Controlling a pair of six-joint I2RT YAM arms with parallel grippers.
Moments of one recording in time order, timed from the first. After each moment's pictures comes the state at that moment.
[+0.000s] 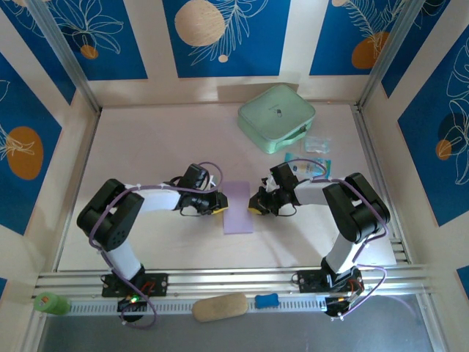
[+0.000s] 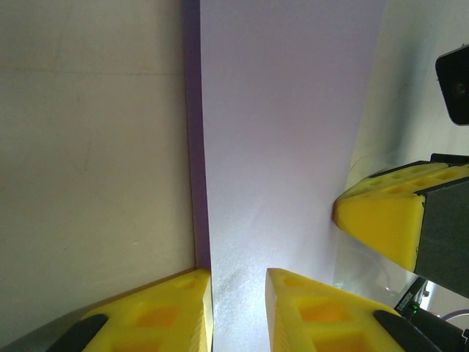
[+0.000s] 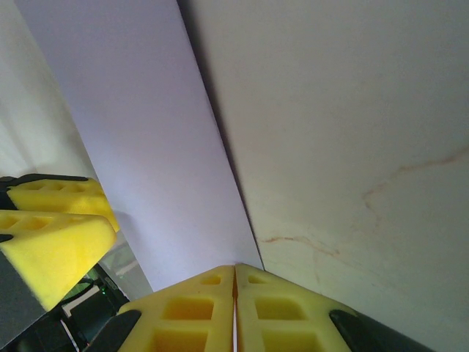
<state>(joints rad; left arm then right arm) -0.60 1.71 0.78 -0.04 0.53 -0.84 0.46 1.71 0.70 -0.09 -0.67 0.86</state>
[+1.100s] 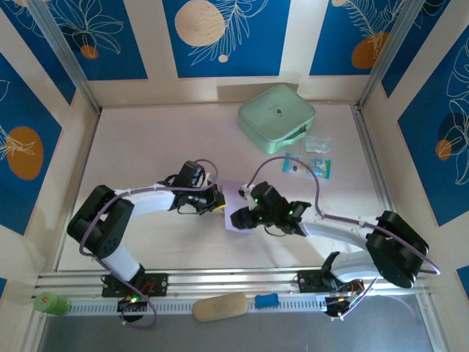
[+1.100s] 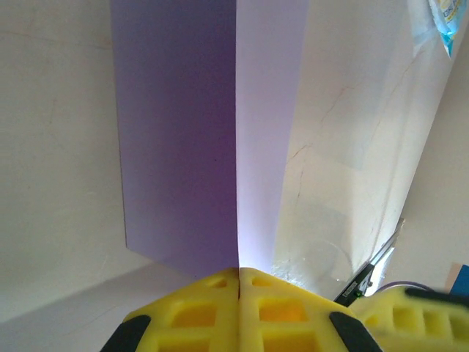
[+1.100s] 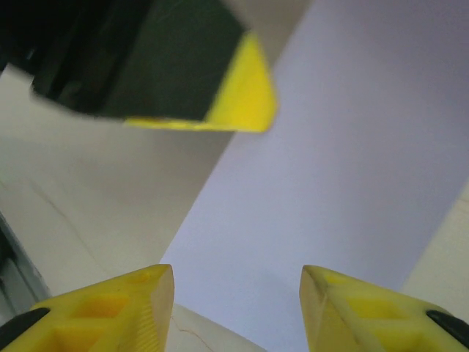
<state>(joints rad) -0.58 1.62 0.77 -0.07 0.59 -0.95 0.92 1.29 0.59 -0.09 -0.13 0.43</state>
